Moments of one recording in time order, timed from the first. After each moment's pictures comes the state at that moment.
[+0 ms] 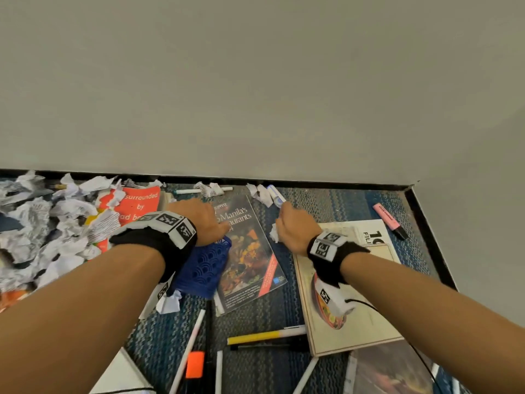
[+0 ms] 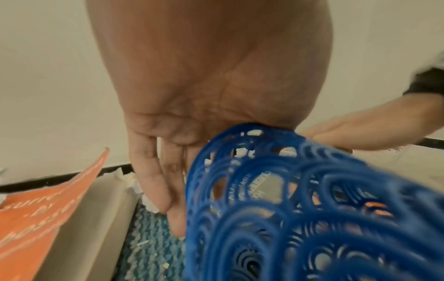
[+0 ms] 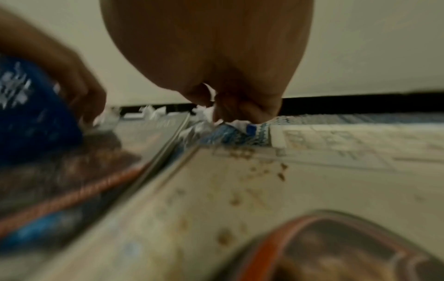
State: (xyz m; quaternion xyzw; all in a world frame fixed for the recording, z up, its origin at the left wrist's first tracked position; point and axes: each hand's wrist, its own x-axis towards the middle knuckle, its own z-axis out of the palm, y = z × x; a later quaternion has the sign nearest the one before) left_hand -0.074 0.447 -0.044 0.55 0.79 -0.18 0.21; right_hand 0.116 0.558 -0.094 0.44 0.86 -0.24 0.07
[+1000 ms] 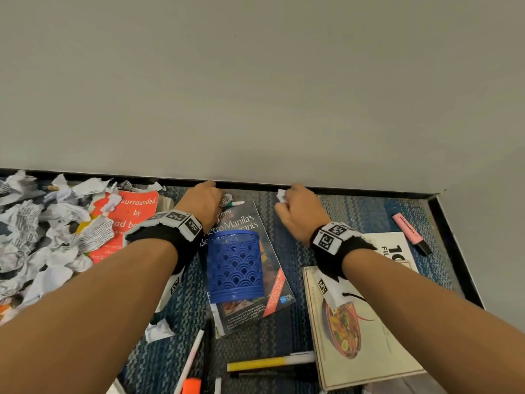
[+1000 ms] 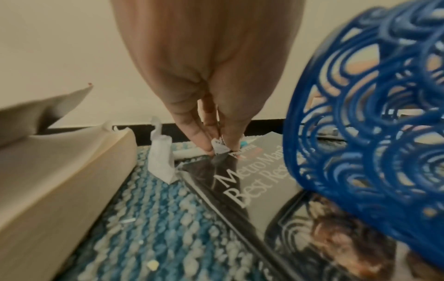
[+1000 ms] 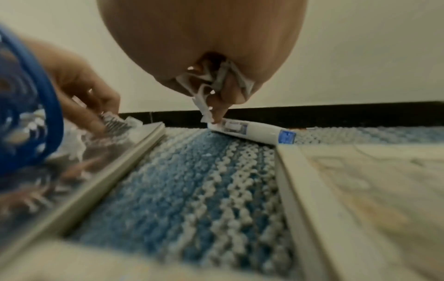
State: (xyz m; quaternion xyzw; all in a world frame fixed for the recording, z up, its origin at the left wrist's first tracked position) left_hand -0.104 0.492 -0.093 0.57 0.80 0.00 0.18; right_hand 0.085 0.599 -0.099 0.39 0.90 -0.19 -0.04
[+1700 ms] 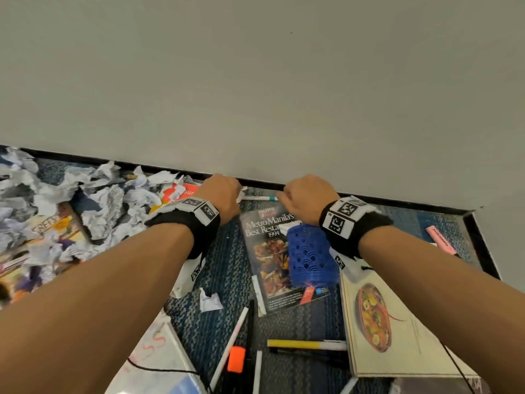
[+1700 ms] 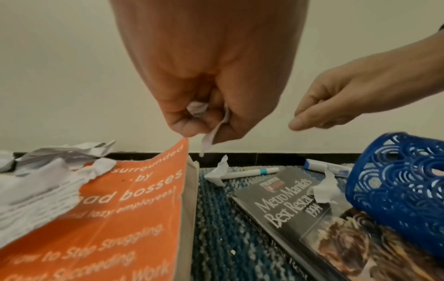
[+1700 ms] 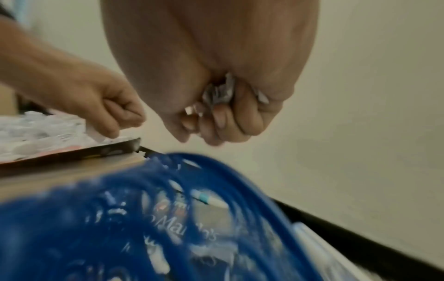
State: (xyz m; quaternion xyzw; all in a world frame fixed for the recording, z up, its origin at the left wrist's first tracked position) left_hand -0.135 0.433 -0.044 0.55 0.82 0.00 0.16; right_hand 0.018 0.552 -0.029 0.27 0.95 -0.08 0.09
